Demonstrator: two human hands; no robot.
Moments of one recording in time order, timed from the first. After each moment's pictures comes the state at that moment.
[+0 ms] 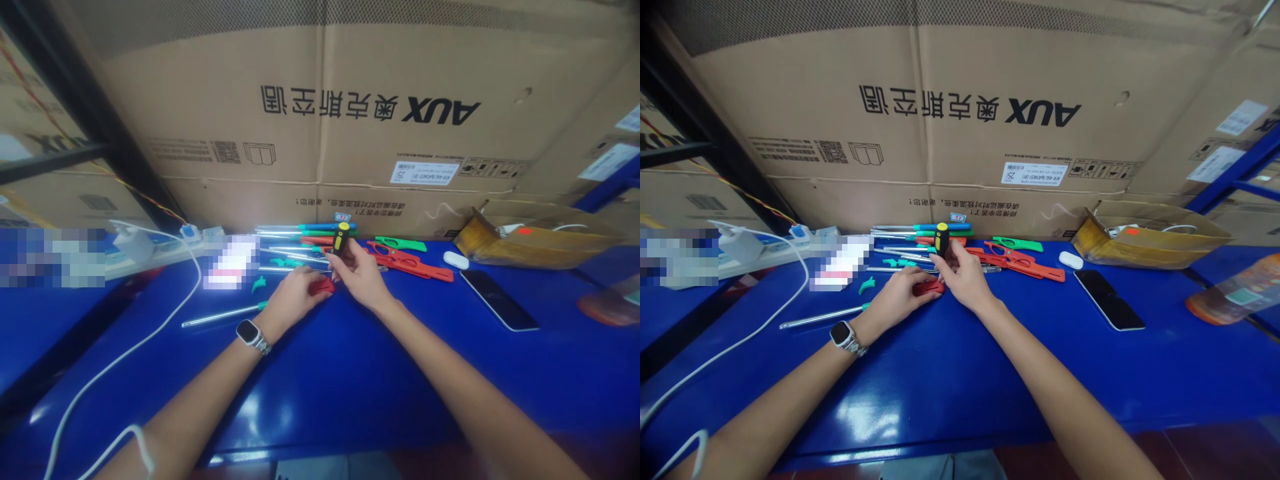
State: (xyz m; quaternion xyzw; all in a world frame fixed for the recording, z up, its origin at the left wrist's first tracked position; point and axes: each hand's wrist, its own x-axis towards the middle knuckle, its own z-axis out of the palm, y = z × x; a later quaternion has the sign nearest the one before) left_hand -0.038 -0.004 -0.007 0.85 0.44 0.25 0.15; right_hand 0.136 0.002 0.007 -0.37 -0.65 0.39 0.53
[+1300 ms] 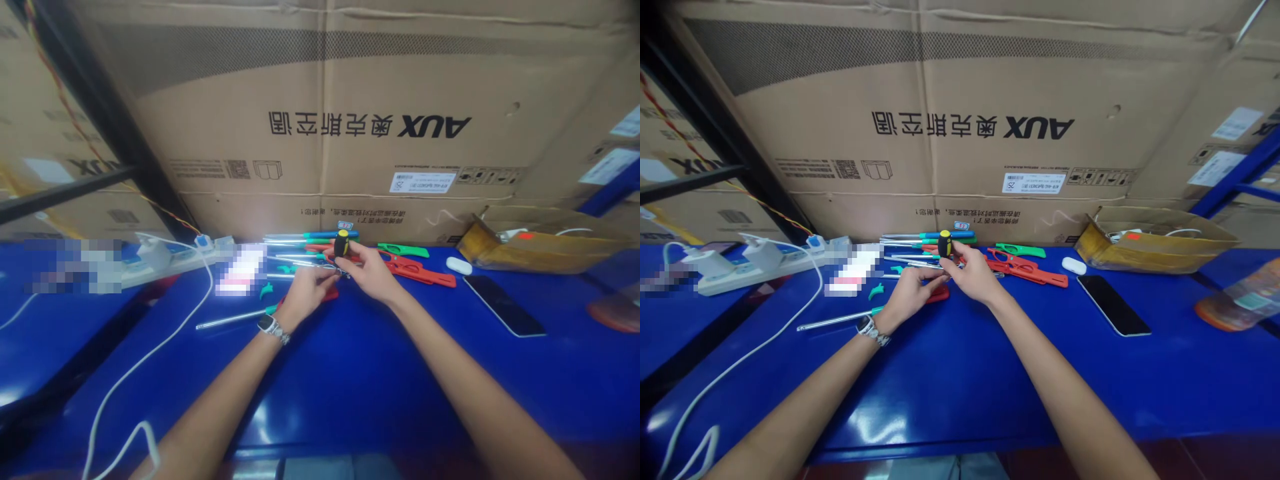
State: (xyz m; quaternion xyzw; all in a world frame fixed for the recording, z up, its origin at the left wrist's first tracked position) left_hand -0.018 0.010 0.002 0.78 0.39 0.39 0.28; right_hand 0.150 0.007 0.040 -0.38 -0.72 0.35 0.46
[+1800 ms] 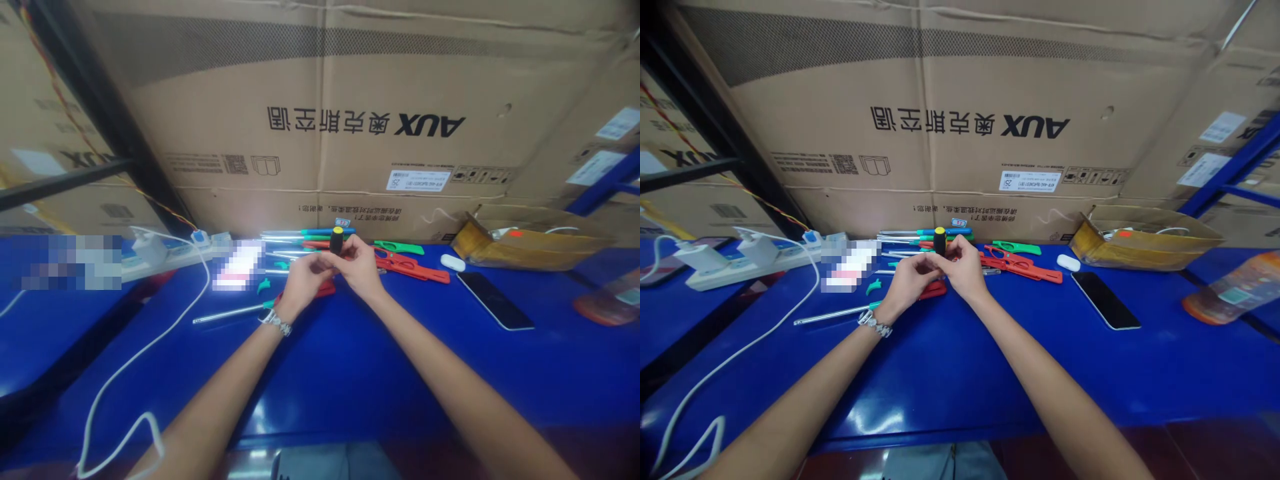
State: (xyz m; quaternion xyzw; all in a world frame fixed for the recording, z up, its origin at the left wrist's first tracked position) left_hand -0.011 0.012 0.003 0.68 0.40 0.49 0.37; right_hand 0.126 0.016 0.015 -0.41 -0.60 0.32 0.61
